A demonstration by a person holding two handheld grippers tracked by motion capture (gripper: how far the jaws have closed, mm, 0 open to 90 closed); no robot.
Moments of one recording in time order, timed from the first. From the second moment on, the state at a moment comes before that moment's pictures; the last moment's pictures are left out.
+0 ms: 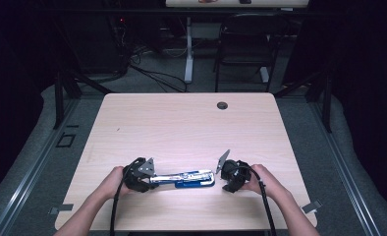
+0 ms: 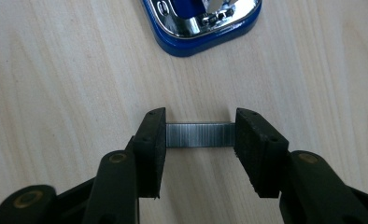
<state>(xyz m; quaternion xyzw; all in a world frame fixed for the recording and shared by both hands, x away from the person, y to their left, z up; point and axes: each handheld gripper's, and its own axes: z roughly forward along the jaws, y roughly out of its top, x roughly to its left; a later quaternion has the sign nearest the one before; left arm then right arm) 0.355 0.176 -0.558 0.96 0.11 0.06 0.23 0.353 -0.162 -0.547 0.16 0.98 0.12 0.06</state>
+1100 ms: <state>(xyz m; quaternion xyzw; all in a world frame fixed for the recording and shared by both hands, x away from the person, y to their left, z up) 0.355 0.176 -0.558 0.96 0.11 0.06 0.23 0.354 -0.167 -0.544 0.45 0.88 0.16 0.07</state>
